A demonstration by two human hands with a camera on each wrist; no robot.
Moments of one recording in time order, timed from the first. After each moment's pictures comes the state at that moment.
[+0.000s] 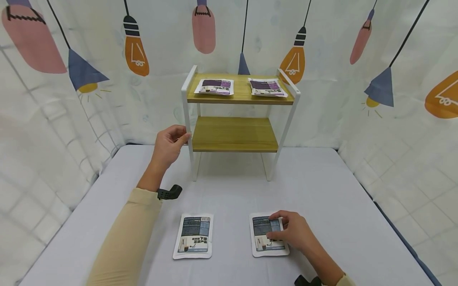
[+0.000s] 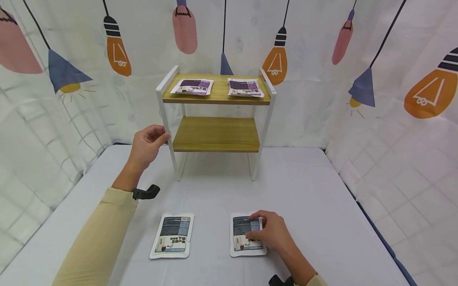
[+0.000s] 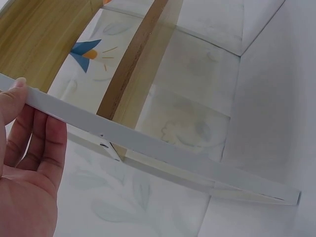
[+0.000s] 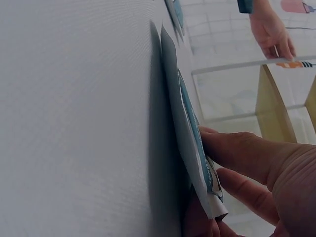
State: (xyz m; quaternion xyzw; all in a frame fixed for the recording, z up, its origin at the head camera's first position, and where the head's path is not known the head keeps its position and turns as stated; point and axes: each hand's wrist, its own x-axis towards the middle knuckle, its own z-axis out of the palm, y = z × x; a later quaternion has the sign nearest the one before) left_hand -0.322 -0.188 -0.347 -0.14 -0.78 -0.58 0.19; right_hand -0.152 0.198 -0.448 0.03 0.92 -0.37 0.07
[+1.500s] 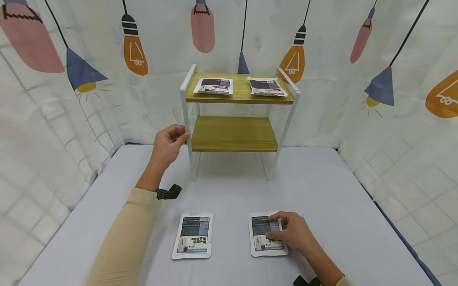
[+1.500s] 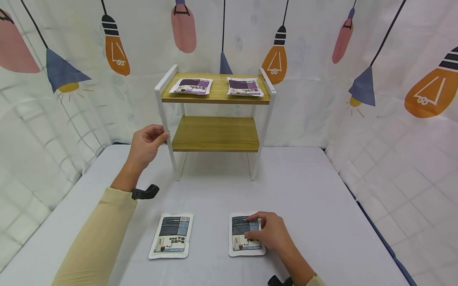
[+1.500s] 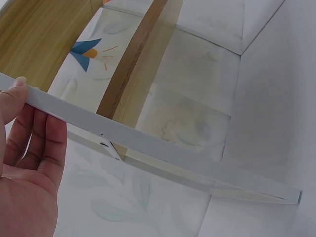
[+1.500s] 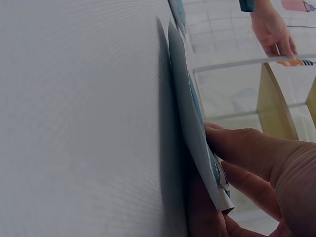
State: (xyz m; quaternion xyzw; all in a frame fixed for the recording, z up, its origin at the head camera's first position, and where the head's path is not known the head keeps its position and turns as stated) left_hand -0.321 -0.187 -0.345 -0.14 -0.78 -0.58 0.18; right_hand -0.152 0.196 -0.449 0.03 0.93 -0.37 0.06
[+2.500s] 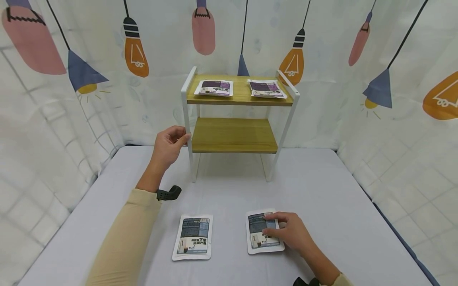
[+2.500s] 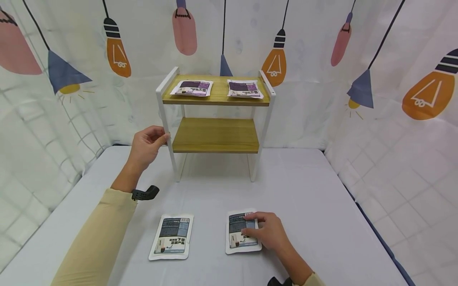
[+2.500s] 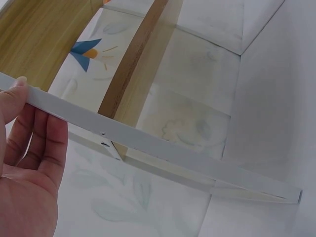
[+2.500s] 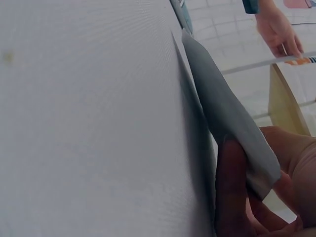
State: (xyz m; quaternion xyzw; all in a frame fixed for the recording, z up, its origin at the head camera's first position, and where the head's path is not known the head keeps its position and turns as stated) left_hand -0.320 -0.187 -0.344 -0.14 -0.78 -0.58 0.18; right_hand -0.155 0.194 -0.459 0.03 0.89 -0.44 0.06
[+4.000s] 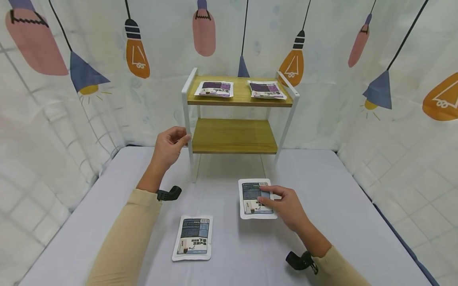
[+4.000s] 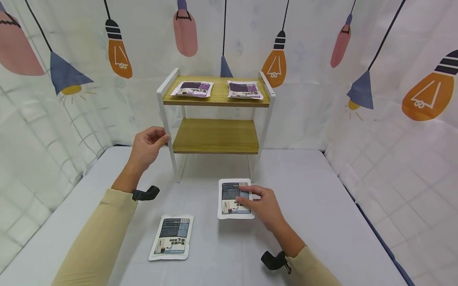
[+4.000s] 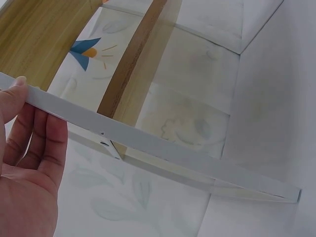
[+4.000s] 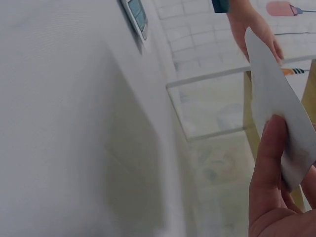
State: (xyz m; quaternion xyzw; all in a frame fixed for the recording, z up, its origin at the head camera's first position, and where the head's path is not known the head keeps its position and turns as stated) left_hand -0.320 -0.188 -0.347 -0.14 -0.79 -0.57 0.18; right_hand -0.202 0.183 -0.422 -0.02 0.82 -0.57 0.03
